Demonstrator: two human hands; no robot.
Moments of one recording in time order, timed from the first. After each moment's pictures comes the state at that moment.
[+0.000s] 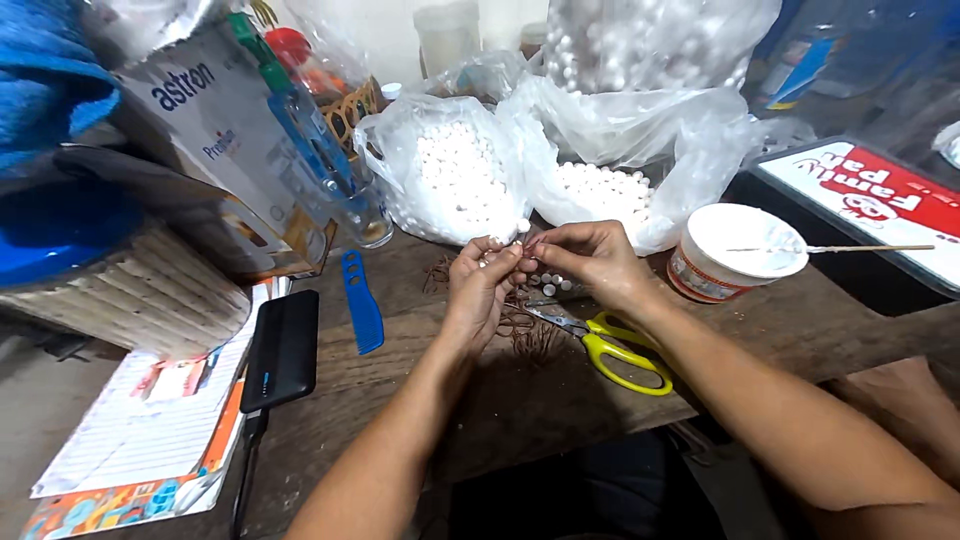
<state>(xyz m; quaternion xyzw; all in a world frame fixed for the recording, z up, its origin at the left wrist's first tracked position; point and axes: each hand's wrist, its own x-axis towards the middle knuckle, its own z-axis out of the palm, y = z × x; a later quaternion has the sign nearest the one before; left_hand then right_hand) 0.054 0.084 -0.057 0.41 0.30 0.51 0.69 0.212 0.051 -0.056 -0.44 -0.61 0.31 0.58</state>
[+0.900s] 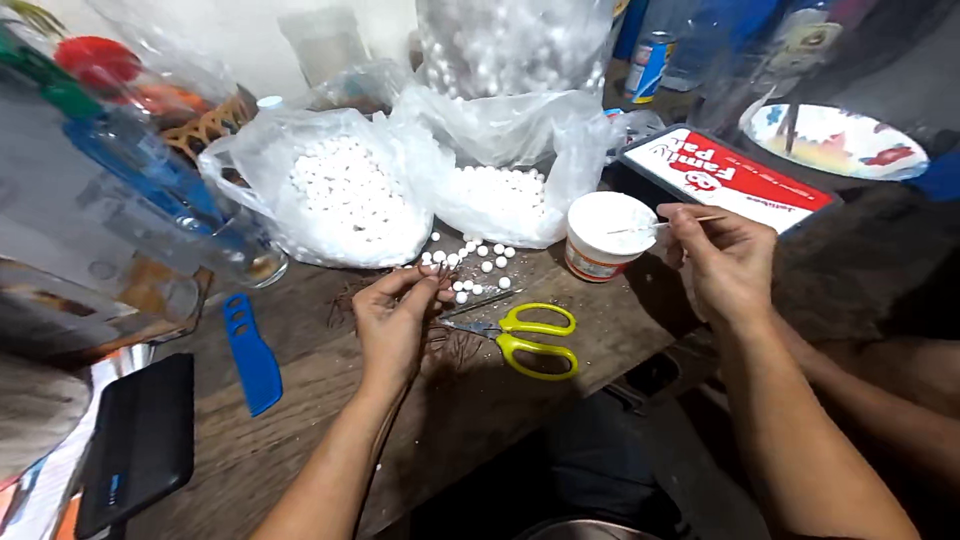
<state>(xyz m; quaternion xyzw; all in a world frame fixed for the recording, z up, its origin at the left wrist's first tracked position) 0.062 0.076 -0.078 0.60 0.28 0.53 0.52 0.352 -0.068 -0.074 -0.58 -0.46 0.02 0.67</state>
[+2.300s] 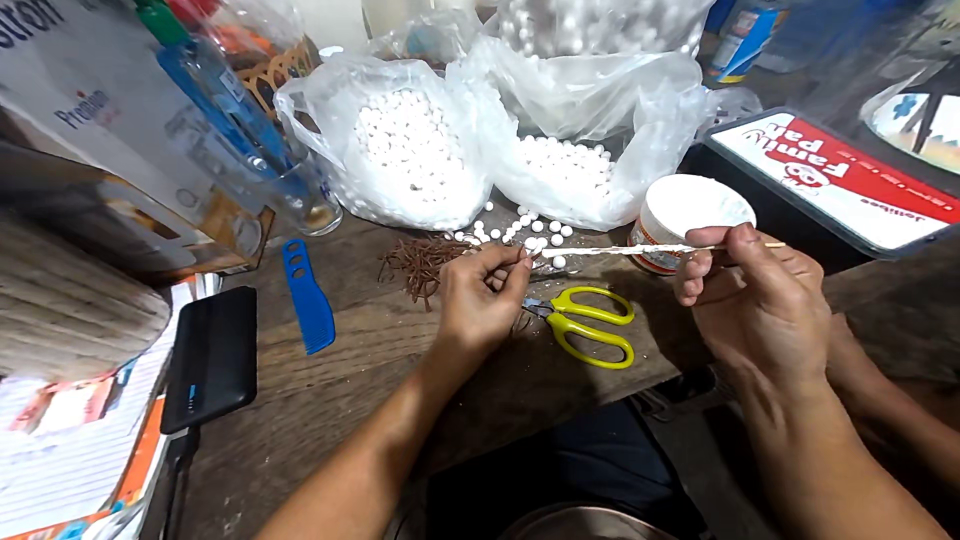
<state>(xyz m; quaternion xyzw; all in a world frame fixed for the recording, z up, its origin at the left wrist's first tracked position) 0.065 0.060 -0.078 0.76 0.26 0.49 0.34 0.268 -0.060 -0.062 -0.41 -0.42 0.26 0.76</state>
